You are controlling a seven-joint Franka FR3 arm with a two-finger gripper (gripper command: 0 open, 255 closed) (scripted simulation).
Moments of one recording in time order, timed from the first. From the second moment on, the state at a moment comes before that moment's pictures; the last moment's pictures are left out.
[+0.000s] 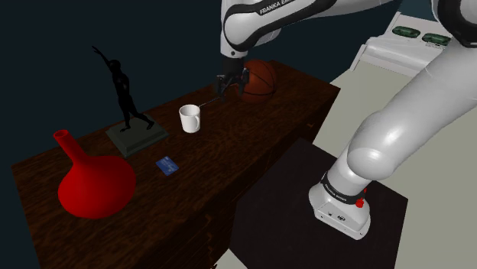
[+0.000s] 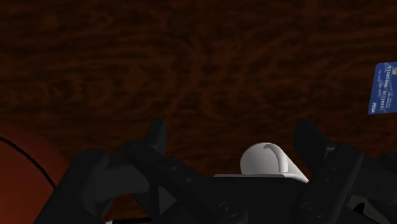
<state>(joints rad) 0.02 -0.17 0.09 -2.28 0.06 2.08 0.21</state>
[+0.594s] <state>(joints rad) 0.04 0.17 0.11 -2.06 0.04 2.23 0.25</state>
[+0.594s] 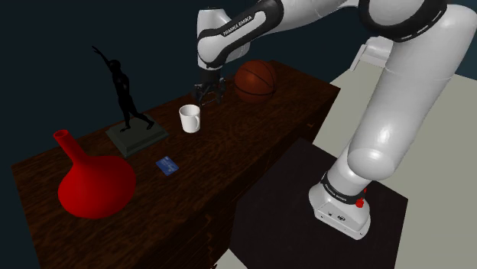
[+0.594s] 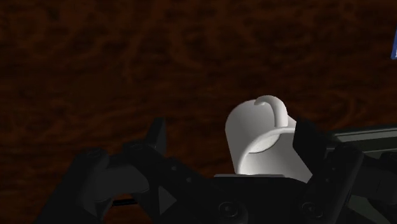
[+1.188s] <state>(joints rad) 0.05 0.40 0.11 -1.87 0.02 2.29 0.28</state>
